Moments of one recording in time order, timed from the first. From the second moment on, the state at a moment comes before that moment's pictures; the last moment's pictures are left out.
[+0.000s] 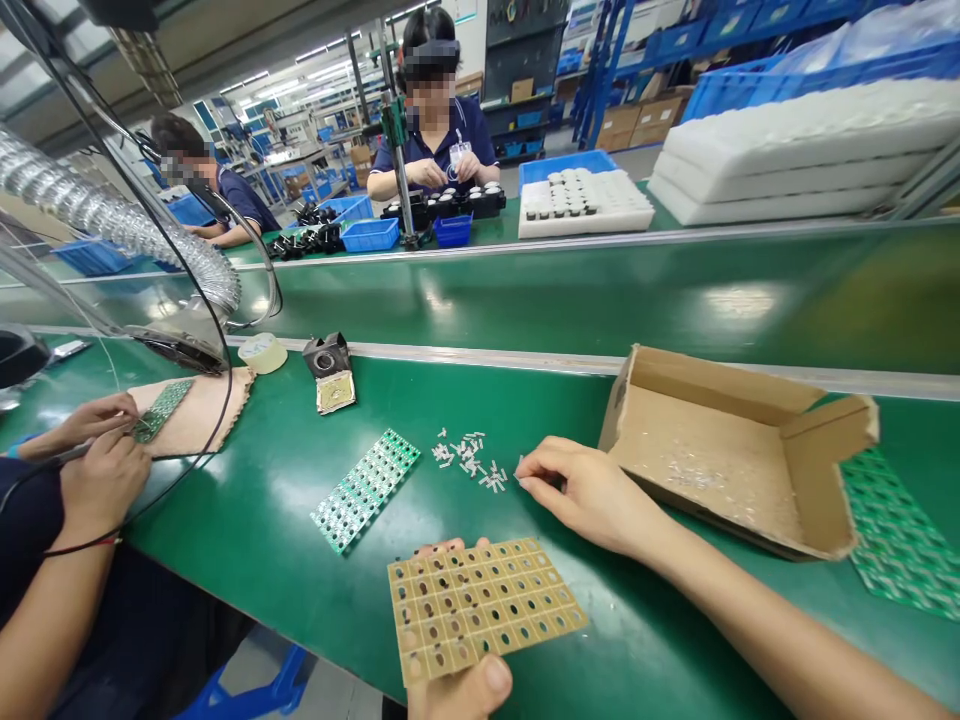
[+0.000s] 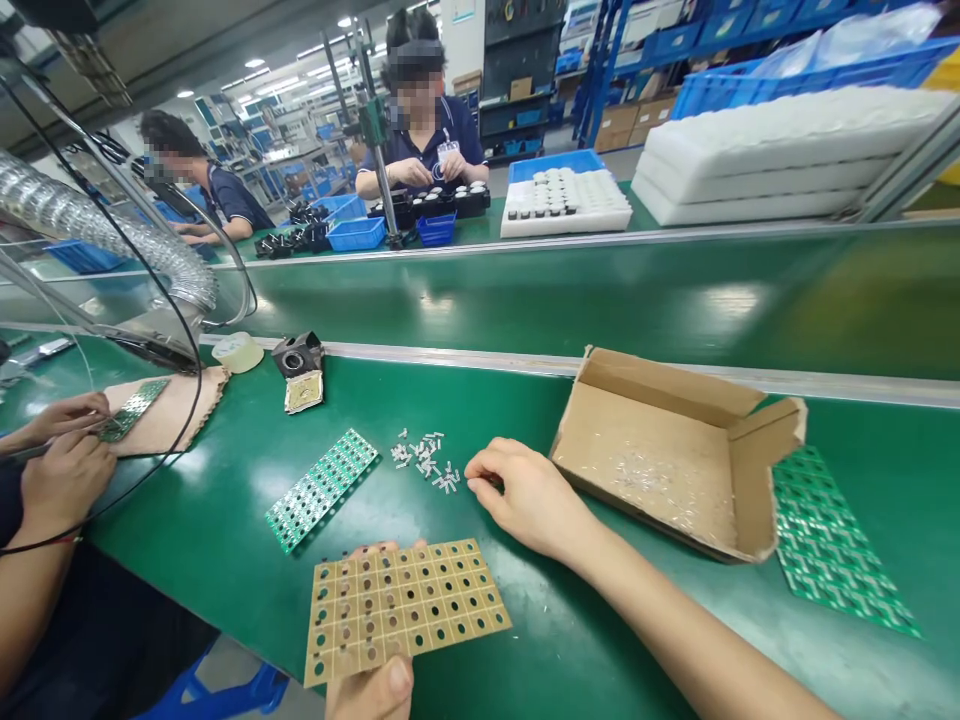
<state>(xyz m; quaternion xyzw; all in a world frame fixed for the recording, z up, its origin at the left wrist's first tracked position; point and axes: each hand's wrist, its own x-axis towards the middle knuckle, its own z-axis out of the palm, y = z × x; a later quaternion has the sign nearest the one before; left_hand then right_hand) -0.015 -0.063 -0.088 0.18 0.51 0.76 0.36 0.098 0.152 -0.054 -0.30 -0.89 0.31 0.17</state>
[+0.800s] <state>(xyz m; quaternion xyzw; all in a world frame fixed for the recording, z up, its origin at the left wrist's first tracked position) -0.009 -0.070 -0.092 0.06 0.42 0.76 0.50 0.064 0.185 -0.035 -0.21 -0.96 0.21 -0.01</state>
